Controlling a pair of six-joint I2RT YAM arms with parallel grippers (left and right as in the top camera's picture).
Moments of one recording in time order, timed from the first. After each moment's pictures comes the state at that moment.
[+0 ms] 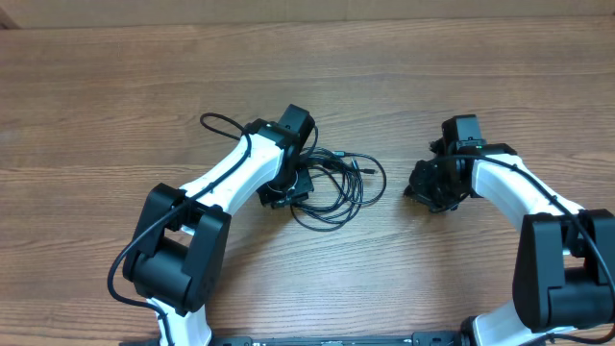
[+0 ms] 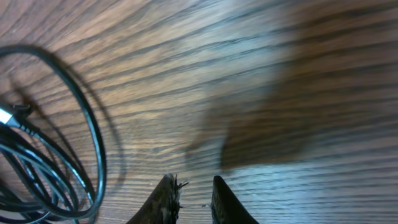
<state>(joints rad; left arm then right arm) -0.48 1.94 1.31 -0.94 0.11 -0.77 0.07 1.73 0.96 -0.66 -0.31 0.44</state>
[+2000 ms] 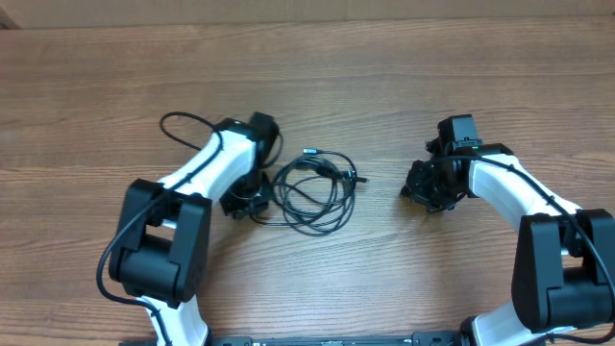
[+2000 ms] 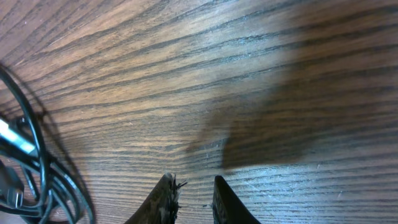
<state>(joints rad) -0.31 1.94 1.25 -1.11 -0.07 -0.75 0.09 1.73 0.96 -0.65 -0.32 0.44</state>
